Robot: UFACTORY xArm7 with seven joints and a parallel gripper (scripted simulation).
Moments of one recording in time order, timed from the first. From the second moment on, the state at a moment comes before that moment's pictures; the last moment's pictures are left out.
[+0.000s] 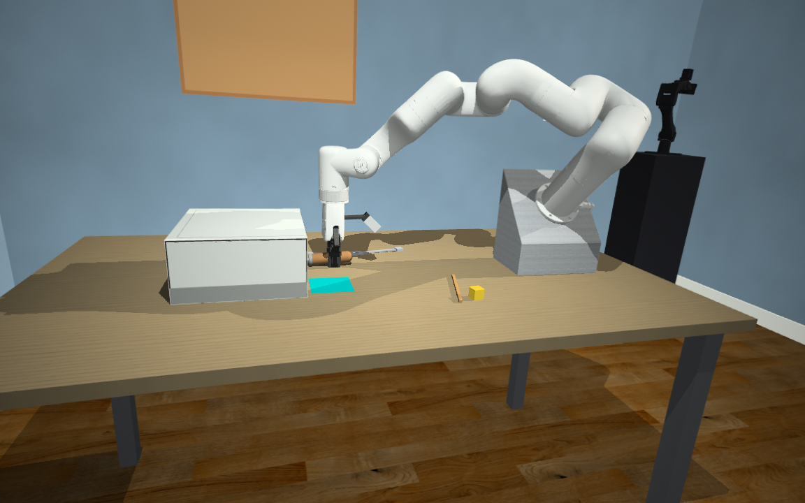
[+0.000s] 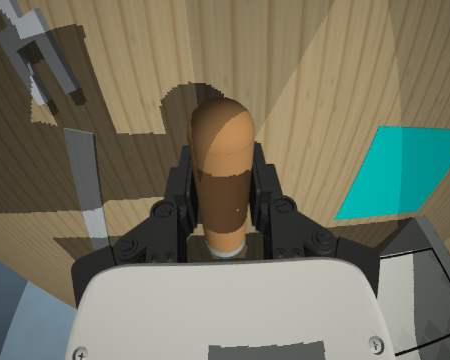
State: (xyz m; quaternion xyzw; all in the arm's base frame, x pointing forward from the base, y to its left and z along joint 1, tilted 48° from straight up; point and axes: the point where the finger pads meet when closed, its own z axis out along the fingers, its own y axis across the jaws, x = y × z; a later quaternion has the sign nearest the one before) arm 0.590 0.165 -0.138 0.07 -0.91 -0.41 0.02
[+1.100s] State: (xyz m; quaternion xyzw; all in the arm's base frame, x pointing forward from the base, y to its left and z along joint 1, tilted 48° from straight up) arm 0.582 0.208 -0.089 0.07 -0.91 -0.41 0.02
